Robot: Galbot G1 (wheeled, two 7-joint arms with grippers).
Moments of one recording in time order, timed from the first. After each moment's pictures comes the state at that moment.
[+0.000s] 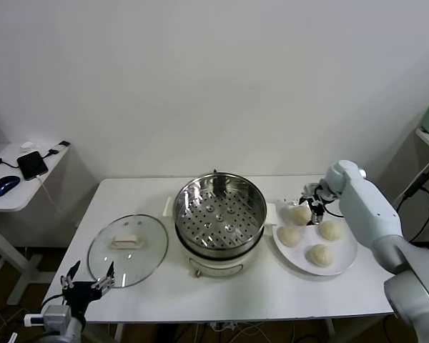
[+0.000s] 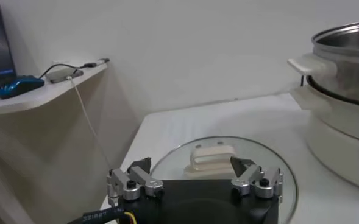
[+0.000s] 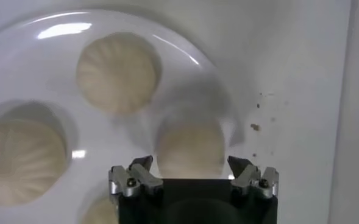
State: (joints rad) left arm 1.64 -1.53 -0.85 -2.08 0.03 0.31 0.18; right arm -0.12 1.14 -0.10 0.58 -0.79 0.22 -1.16
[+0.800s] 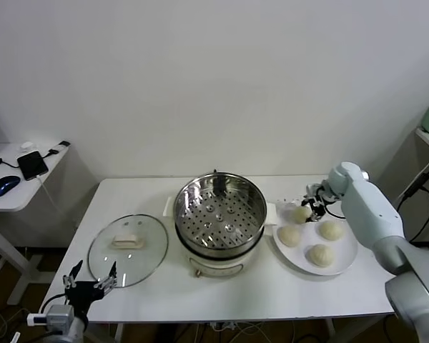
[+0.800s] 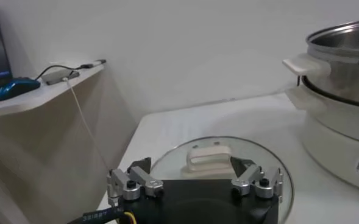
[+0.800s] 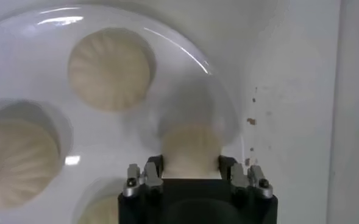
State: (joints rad) left arm 1.64 -1.53 -0.83 -2.09 0.04 0.31 0.18; right arm -0.11 1.11 -0.10 0.62 -0.74 0.20 -1.15
